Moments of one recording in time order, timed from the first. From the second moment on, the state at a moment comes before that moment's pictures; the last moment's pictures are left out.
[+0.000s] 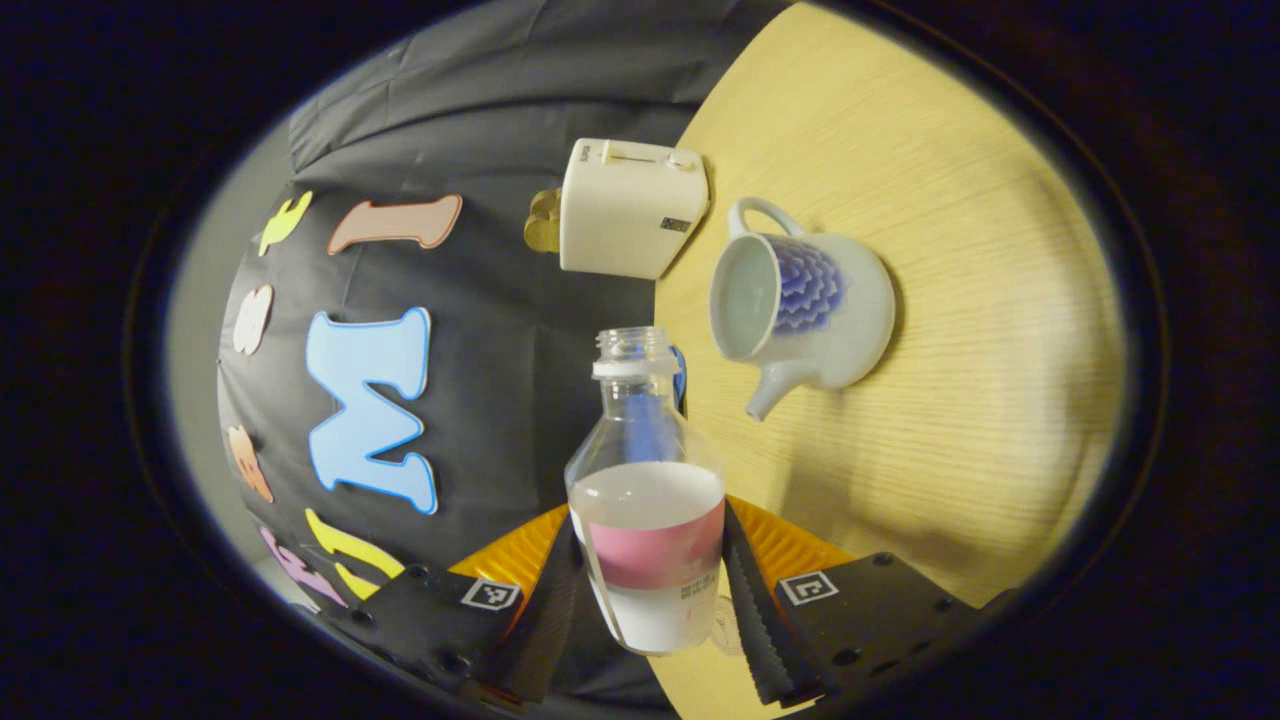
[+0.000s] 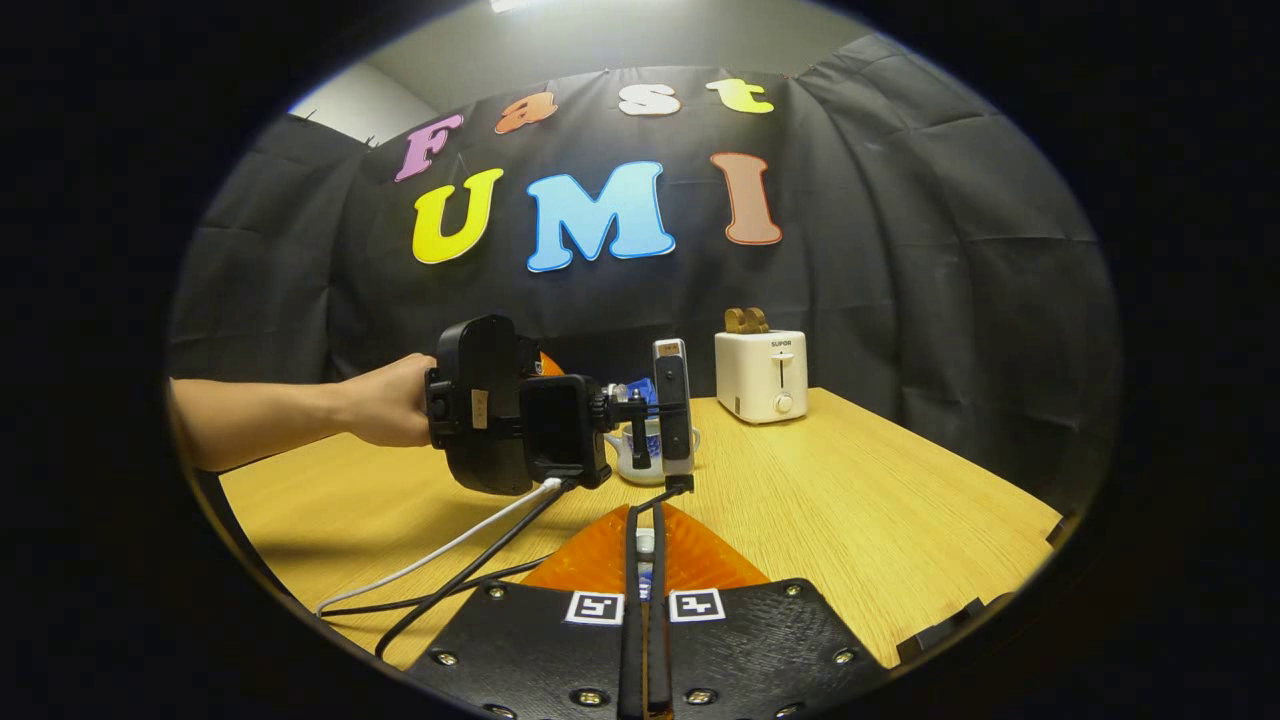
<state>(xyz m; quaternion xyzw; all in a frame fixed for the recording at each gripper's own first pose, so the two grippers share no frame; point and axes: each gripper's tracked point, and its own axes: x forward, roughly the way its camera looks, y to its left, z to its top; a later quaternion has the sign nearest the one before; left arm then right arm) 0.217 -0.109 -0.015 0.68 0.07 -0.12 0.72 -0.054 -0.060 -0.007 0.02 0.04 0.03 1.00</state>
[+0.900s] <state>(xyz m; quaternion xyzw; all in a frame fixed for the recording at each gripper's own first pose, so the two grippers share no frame) 0.225 -0.105 -0.004 0.80 0.07 -0.12 0.58 -0.053 -0.060 -0.002 0.02 0.03 0.03 1.00</state>
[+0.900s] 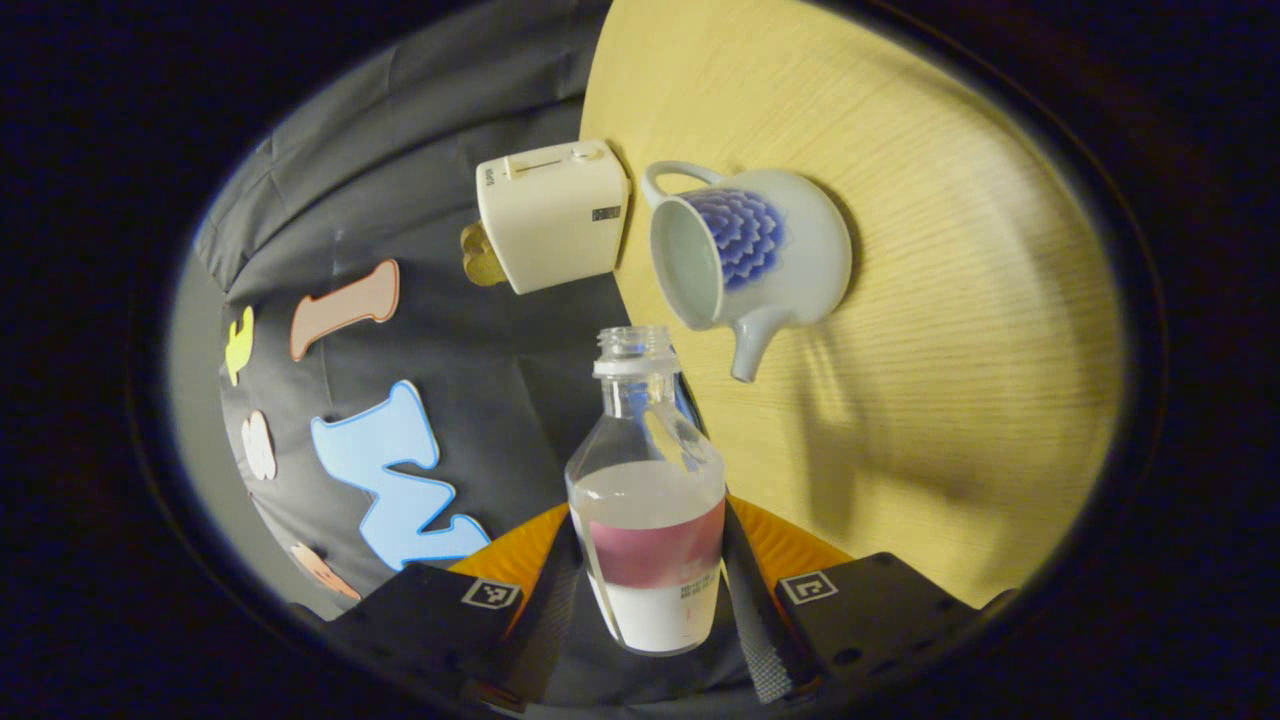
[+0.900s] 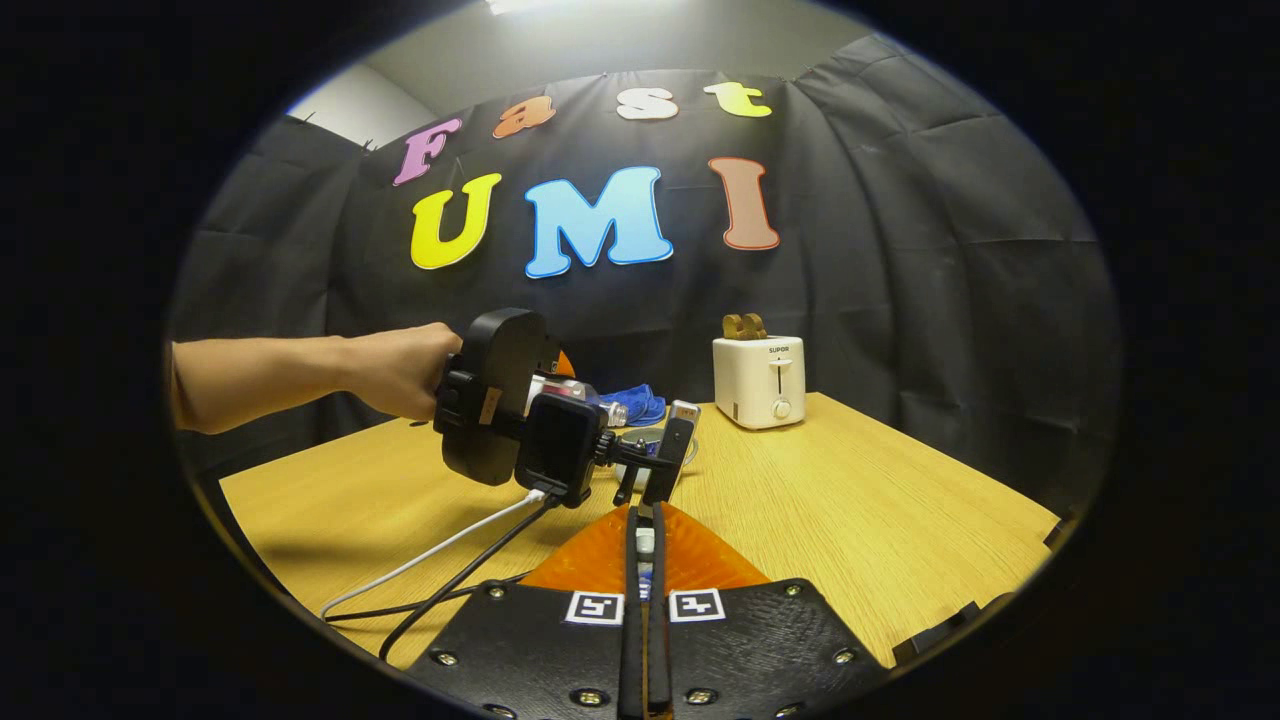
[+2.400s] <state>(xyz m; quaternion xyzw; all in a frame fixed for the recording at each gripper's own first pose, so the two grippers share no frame) 0.218 -0.115 0.003 0.88 0.03 -0.10 0.46 -0.055 -0.067 -0.007 0.02 0.04 0.03 1.00</state>
